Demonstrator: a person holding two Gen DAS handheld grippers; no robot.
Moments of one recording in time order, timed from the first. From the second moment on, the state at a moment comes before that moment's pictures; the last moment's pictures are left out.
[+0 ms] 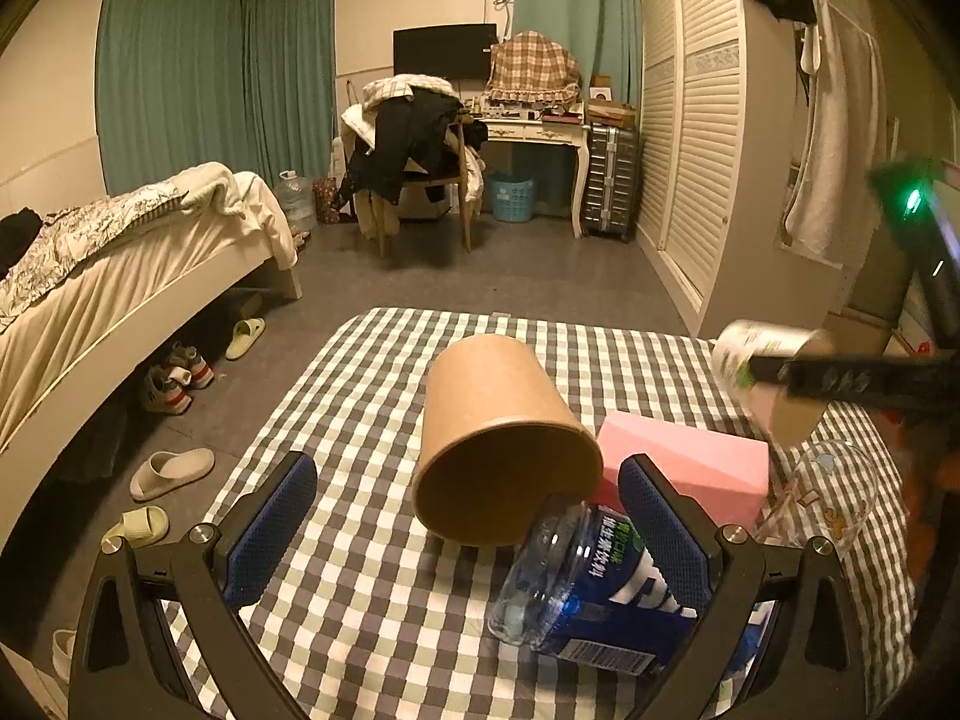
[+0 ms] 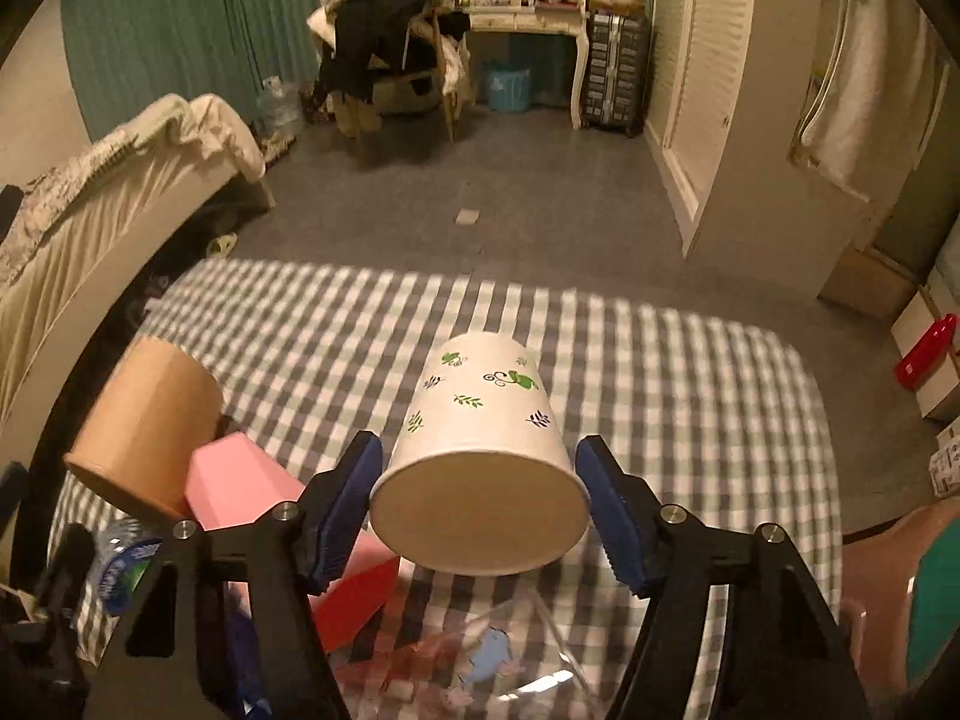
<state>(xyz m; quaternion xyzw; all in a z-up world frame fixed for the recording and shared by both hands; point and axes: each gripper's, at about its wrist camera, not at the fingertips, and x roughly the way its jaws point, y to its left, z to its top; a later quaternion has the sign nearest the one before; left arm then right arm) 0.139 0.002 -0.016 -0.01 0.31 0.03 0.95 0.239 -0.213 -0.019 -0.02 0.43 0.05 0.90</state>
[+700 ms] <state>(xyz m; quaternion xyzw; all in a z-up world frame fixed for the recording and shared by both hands) 0.048 -0.025 0.008 -0.01 0.29 0.00 0.96 0.071 -0.249 0.041 -0.03 0.38 0.01 0.92</state>
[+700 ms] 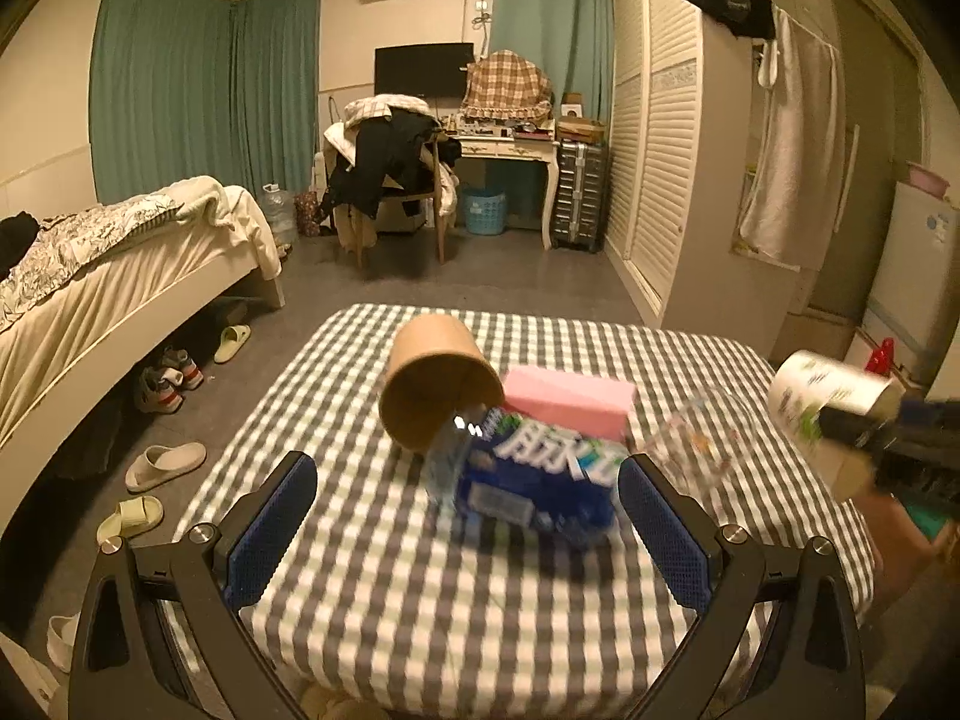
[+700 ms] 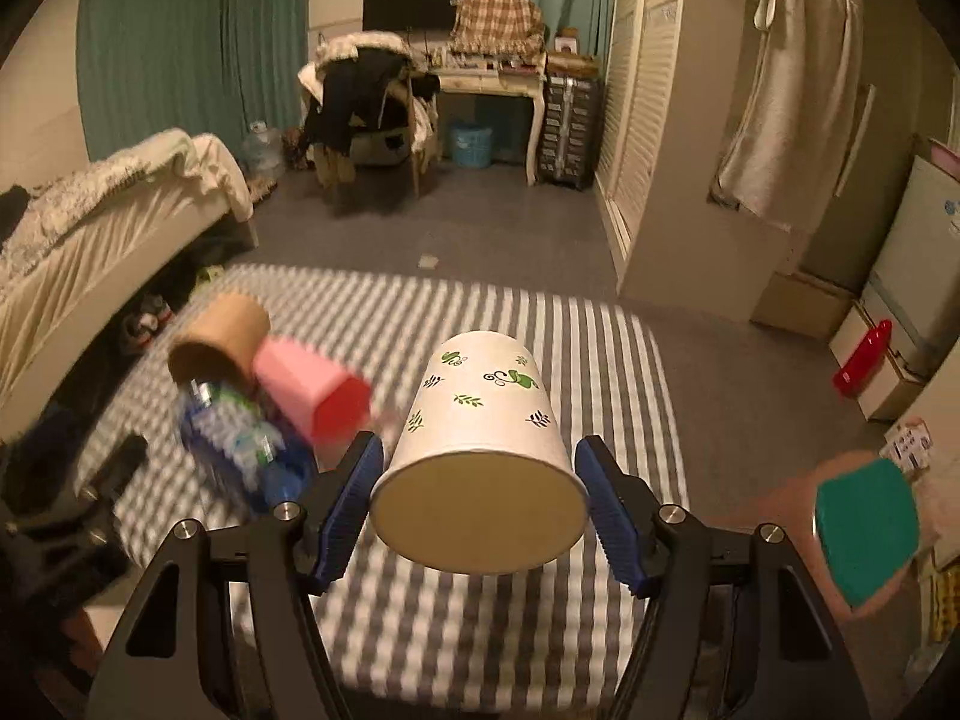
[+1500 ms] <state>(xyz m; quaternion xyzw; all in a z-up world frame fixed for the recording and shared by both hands) 0.039 -0.073 -0.035 0.04 0.34 0.00 0.94 0.065 -0.273 -0.055 0.01 0.42 0.03 0.91</state>
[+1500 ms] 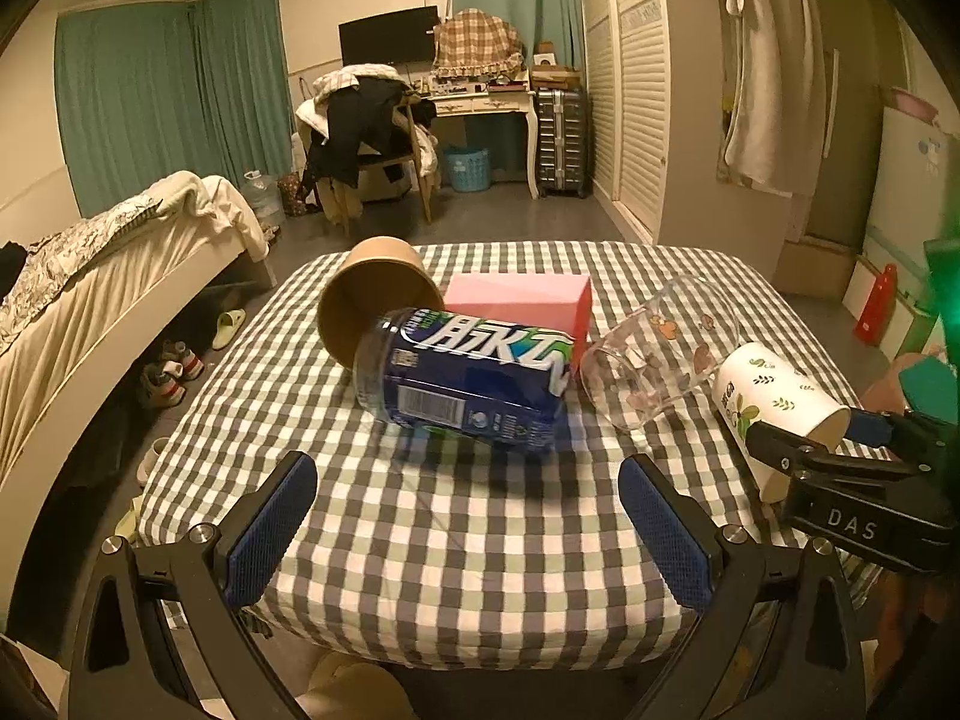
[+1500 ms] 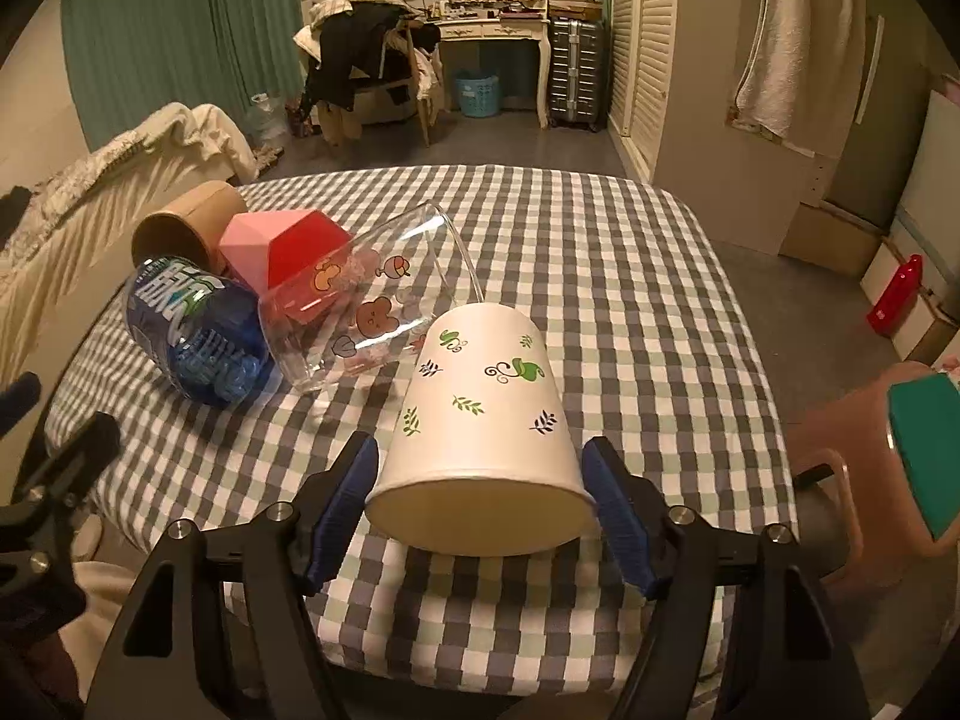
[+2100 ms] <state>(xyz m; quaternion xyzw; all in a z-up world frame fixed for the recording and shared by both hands) 0.046 -0.139 0.018 0.03 0.32 -0.04 0.95 0.043 -0.328 0.056 -0.01 0.34 0.01 0.94</state>
